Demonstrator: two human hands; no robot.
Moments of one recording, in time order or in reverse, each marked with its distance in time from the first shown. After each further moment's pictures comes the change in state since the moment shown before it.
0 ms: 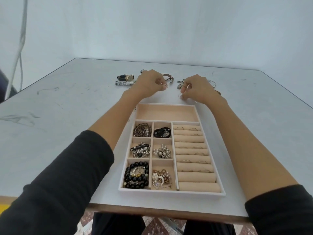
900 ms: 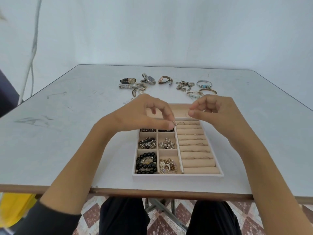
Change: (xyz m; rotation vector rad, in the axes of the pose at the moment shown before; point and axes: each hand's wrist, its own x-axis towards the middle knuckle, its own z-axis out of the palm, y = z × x) left_hand -0.143 0.044 -0.053 -0.353 -0.337 0.314; right_hand -0.153 -0.021 -0.023 0.626 0.088 -0.085
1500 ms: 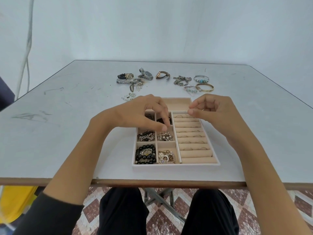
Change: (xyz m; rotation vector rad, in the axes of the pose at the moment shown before) left_hand 0.000 -0.016 0.001 0.111 -0.152 -0.084; right_hand -0.014 0.005 0.002 0.011 0.027 0.050
